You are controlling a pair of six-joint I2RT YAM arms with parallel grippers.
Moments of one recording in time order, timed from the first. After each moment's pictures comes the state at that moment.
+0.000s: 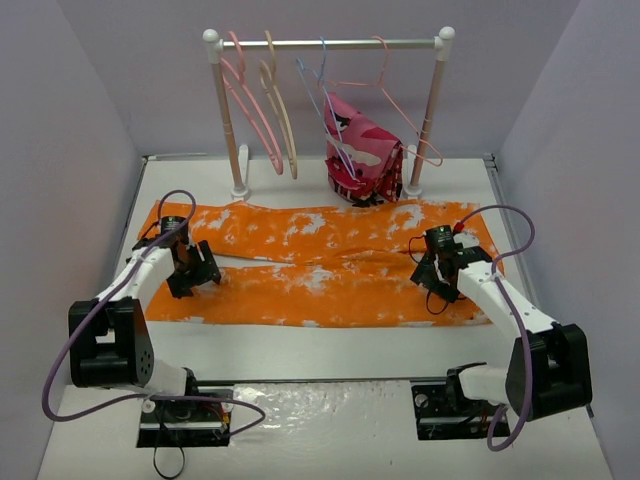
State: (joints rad) left arm 0.03 1.44 0.90 -0.69 0.05 -0.41; right arm 0.22 1.26 0.76 -0.70 0.28 0.77
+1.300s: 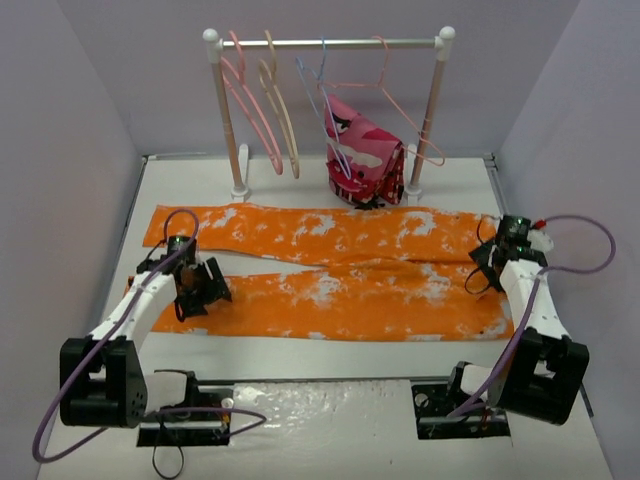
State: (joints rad) left arm -0.04 1.24 0.71 -0.71 0.13 -0.54; right arm -0.34 1.24 0.77 -0.56 0.21 0.72
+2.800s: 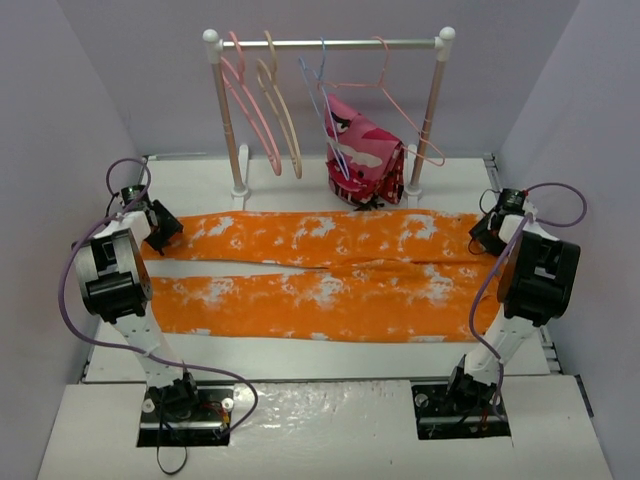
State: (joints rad) left arm 0.31 1.95 1.30 -0.31 0.07 -0.52; right arm -0.34 1.88 1.15 -0.25 0.11 0.49
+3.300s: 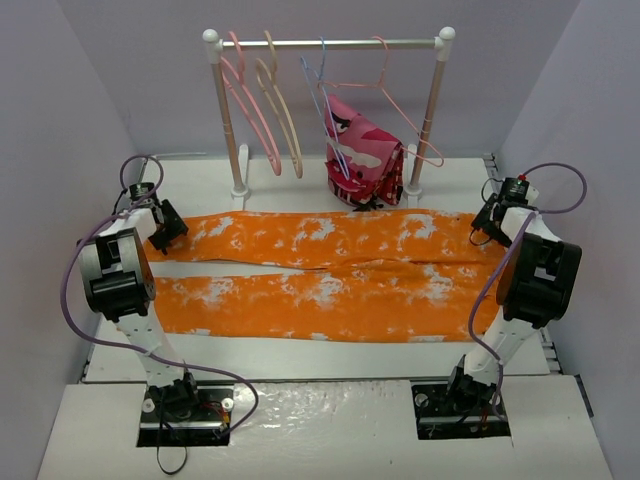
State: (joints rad) left arm 0.27 1.95 1.31 -0.35 0.04 -0.42; right arm -0.33 1.86 1.22 -0.29 0.16 0.32
